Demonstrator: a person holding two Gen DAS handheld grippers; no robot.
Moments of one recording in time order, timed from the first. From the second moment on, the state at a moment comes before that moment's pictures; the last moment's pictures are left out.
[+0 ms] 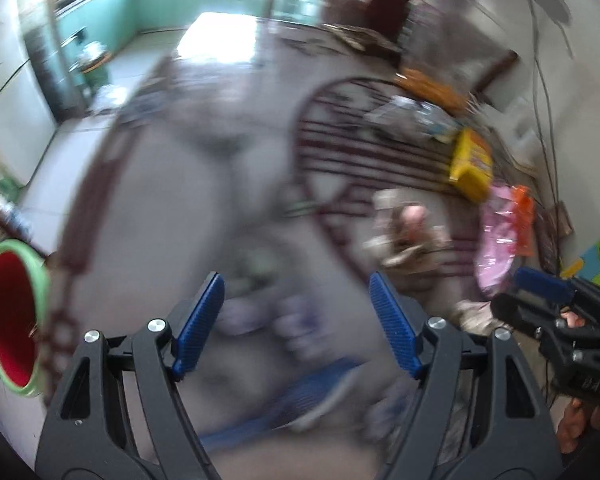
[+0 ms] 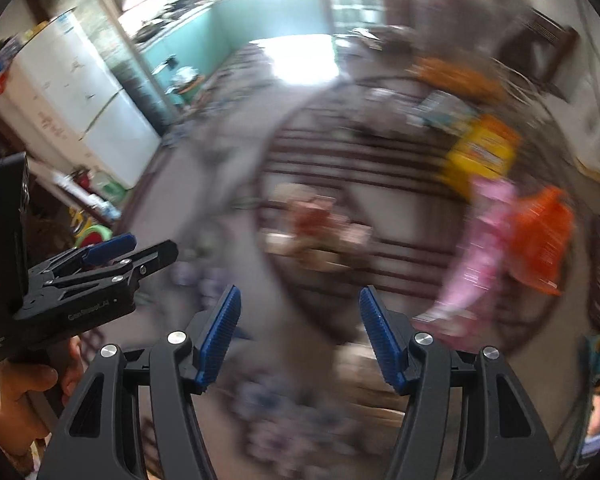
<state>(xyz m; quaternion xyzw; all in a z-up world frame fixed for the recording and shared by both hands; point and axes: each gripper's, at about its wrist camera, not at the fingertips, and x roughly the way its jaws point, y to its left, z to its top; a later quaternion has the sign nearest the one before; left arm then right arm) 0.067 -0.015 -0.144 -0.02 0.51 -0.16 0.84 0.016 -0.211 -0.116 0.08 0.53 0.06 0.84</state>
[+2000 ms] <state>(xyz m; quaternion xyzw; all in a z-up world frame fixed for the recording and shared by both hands) 0.100 -0.053 -0.198 -0.06 0.57 -0.16 0.80 0.194 -0.257 -0.150 0.06 0.53 0.15 0.83</state>
